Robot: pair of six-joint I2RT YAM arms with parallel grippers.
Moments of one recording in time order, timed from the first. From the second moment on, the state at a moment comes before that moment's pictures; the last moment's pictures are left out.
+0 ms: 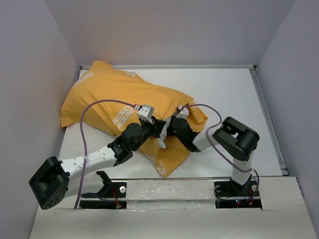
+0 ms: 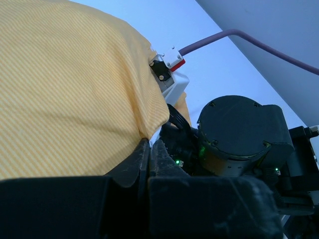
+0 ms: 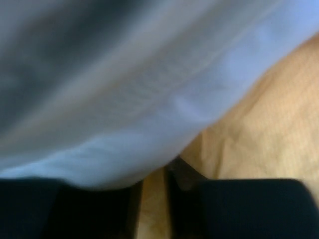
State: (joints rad) left arm -0.90 1.10 0.49 0.51 -0.21 -0.42; right arm 0.83 1.88 0.71 0.76 0.35 0.74
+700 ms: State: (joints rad) left arm -0.88 1.05 0.42 0.60 -0.18 -0.47; right arm 0.88 1.80 0.79 0.43 0.49 0.62
